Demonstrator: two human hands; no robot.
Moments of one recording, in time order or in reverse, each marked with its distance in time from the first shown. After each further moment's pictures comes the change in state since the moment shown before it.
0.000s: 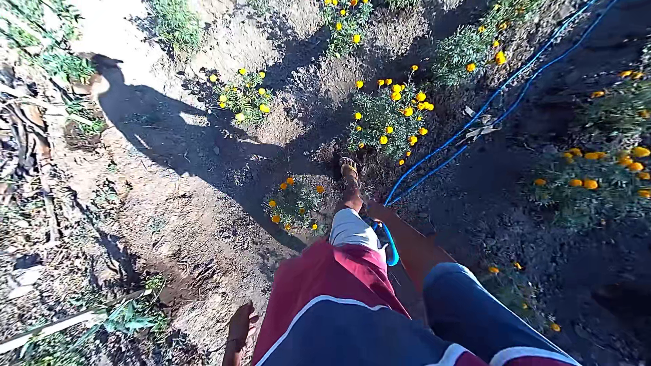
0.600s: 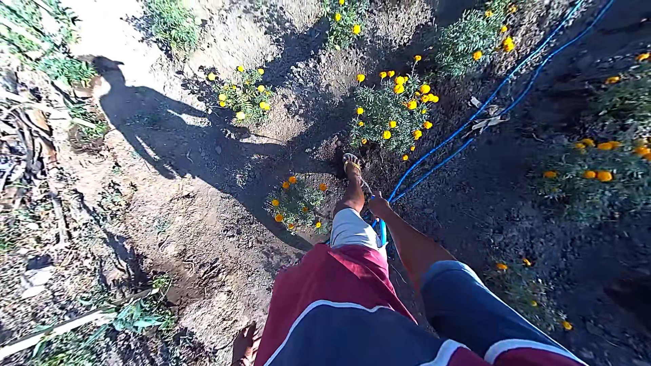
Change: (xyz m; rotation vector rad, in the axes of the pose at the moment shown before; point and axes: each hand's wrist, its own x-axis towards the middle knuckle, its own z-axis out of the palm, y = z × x) left_hand 0.064 -0.149 -0.005 -0.065 0.025 -0.119; right_hand 0.010 -0.011 0.006 0.109 0.136 0.084
